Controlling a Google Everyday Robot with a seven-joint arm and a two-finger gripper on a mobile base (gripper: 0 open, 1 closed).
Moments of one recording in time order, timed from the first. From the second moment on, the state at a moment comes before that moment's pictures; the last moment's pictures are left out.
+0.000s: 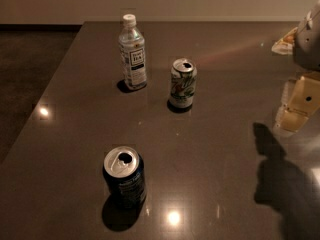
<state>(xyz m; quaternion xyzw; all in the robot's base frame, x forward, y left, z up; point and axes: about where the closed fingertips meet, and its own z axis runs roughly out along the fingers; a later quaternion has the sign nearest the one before) 0.438 -0.217 0.976 -0.60 0.78 -0.03 0.16</state>
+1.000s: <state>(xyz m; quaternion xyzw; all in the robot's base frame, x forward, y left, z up) 0.473 -0.192 0.969 -0.59 0.79 0.00 0.20</state>
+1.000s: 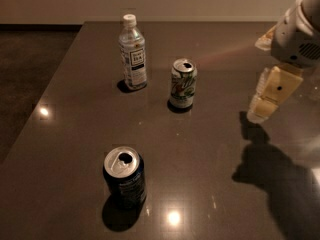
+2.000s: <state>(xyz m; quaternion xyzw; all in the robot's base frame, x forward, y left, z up) 0.548 -0.103 0.949 -0.56 0.77 0.07 0.28</state>
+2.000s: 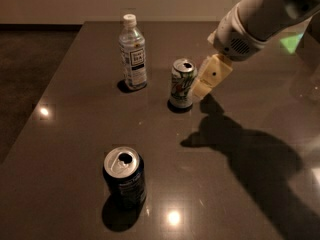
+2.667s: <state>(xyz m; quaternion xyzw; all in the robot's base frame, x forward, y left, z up) 0.565 -0.063 0.930 -0.58 0.76 0.11 0.28</state>
